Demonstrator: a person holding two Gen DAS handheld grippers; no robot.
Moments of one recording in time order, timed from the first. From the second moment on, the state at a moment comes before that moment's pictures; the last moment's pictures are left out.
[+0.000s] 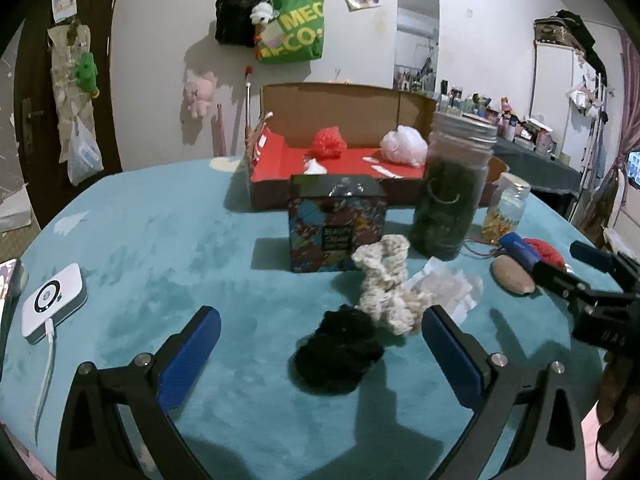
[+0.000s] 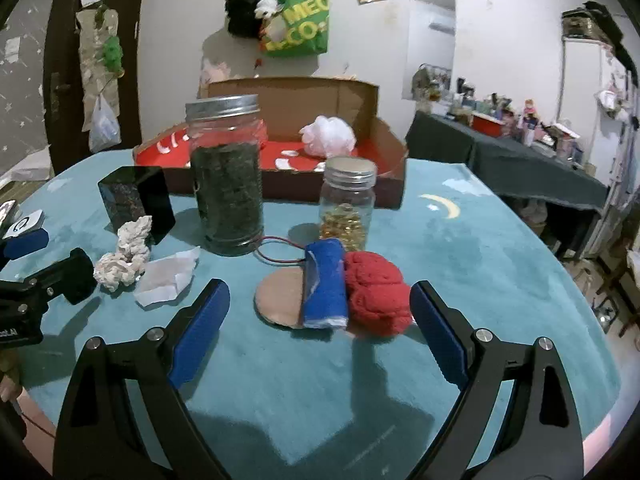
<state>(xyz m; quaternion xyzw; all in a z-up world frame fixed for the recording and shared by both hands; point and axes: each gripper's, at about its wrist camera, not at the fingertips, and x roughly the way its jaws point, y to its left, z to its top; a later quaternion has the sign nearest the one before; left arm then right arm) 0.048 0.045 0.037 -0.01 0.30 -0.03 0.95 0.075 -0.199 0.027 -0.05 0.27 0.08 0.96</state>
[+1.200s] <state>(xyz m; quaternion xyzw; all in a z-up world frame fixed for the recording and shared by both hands) 0.091 -0.021 0.060 0.00 0.32 -0.20 0.93 0.083 -0.191 0.035 -0.02 0.29 0.19 0.94</state>
